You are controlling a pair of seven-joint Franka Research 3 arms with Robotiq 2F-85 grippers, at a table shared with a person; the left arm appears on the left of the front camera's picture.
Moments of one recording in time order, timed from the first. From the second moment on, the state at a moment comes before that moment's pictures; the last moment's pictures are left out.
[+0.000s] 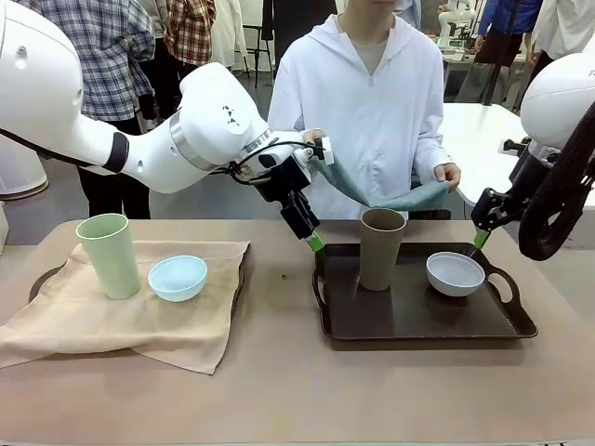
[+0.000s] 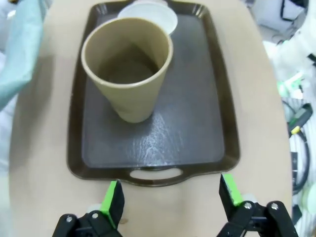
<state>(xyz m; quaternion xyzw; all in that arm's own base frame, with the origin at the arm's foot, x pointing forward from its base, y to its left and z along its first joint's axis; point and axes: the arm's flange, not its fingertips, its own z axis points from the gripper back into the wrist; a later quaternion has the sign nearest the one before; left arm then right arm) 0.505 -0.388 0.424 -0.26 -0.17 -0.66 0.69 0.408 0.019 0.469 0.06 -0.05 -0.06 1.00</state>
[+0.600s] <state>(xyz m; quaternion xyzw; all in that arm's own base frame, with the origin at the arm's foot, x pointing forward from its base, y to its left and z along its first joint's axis) 0.502 -0.400 0.415 -0.27 -0.17 -0.68 0.67 0.432 0.015 0.441 0.07 -0.01 -0.06 1.00</state>
